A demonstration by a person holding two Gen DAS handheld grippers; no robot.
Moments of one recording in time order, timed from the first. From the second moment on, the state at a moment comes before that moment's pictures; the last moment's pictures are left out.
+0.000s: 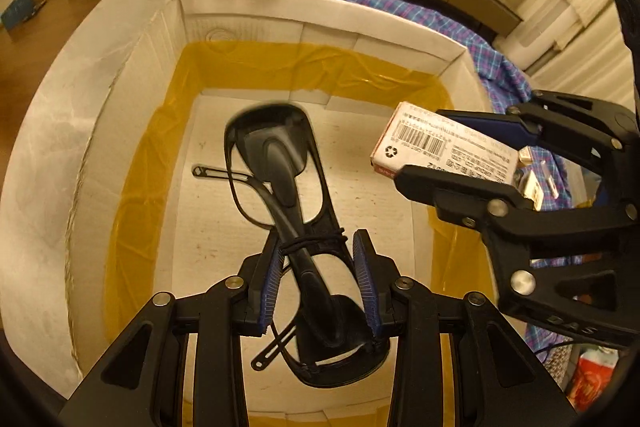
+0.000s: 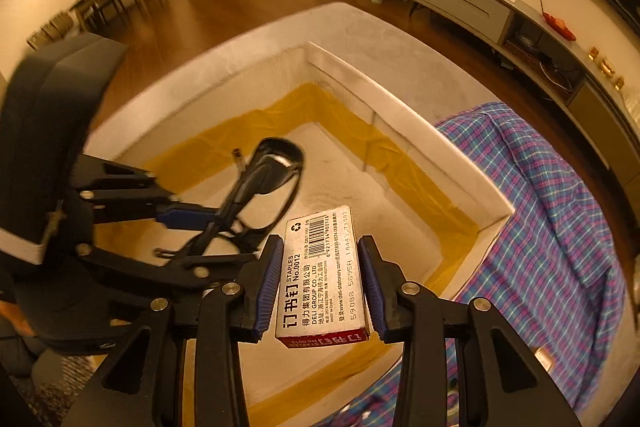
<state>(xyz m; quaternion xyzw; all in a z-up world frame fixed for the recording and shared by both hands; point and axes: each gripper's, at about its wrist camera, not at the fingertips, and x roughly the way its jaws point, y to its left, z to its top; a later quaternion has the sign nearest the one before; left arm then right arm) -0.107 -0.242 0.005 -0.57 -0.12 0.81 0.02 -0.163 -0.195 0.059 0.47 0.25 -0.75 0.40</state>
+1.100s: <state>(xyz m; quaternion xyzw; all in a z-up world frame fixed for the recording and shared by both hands) -0.097 -0.256 0.032 -0.59 -0.13 0.80 -0.01 -0.153 -0.193 0.067 0.46 0.26 -0.77 0.37</state>
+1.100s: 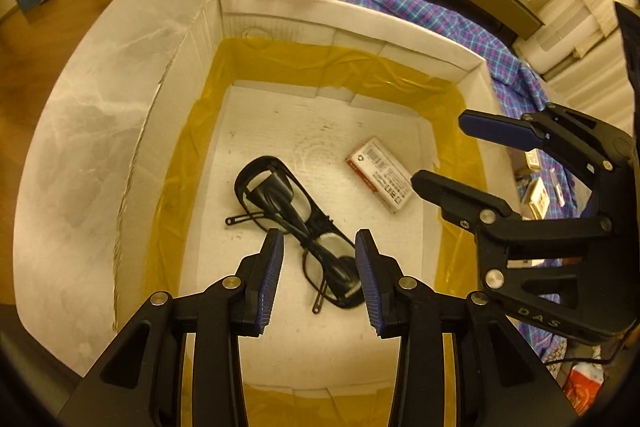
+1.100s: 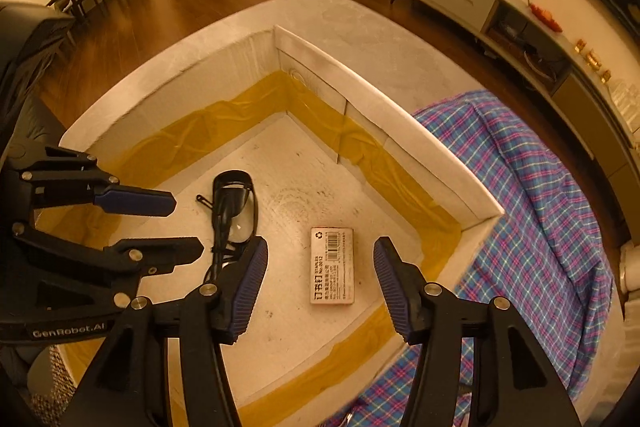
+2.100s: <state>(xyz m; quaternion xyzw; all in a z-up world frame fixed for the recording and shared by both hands) 0.009 -0.155 0.090 -0.47 0.00 0.89 -0.01 -0.042 -0.077 0.117 0.34 0.10 -0.84 0.41</state>
